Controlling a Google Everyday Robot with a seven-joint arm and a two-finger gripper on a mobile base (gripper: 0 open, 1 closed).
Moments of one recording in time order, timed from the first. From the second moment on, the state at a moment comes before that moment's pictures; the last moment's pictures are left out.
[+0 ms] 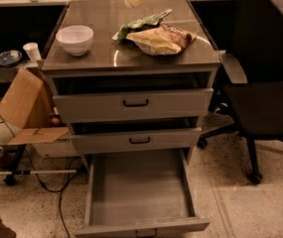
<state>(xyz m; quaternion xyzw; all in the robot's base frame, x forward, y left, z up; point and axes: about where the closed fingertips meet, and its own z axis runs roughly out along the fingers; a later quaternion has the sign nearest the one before) 0.723 -0.051 1.061 -0.34 0.82 0.00 0.46</state>
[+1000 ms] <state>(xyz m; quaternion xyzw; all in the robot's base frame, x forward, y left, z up) 0.793 -0.024 1.049 -0.33 0.83 0.00 0.44</state>
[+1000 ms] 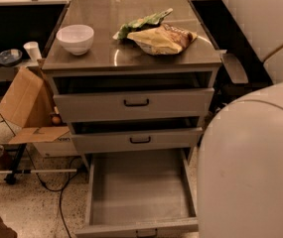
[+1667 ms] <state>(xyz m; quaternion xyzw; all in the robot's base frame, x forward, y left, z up) 0.825 -0.032 1.028 -0.32 0.83 -0.01 0.46</state>
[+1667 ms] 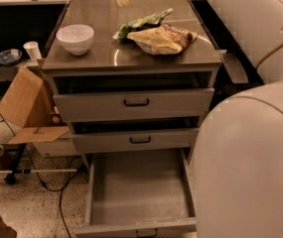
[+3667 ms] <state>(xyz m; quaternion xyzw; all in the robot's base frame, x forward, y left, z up) 0.896 -0.036 0.914 -0.34 0.86 0.01 0.39</state>
